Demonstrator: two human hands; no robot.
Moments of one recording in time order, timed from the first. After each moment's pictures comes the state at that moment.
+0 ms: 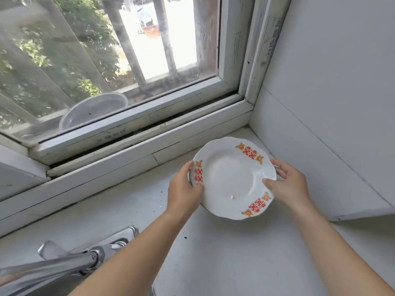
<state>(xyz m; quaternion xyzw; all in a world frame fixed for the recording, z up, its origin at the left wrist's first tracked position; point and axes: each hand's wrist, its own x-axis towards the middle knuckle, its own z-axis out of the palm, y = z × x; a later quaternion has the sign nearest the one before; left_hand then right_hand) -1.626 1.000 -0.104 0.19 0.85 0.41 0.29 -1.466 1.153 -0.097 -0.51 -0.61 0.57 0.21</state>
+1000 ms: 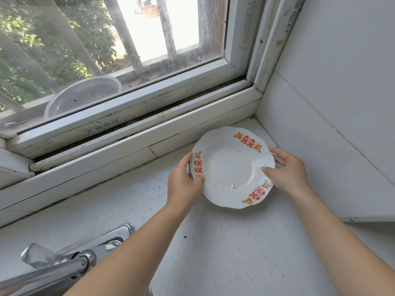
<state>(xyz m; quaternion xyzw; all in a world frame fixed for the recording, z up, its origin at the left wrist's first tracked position) -1.640 1.008 -0.135 0.16 0.83 0.44 0.29 -1.491 1.178 -0.128 -0.53 -0.62 0.55 0.16</state>
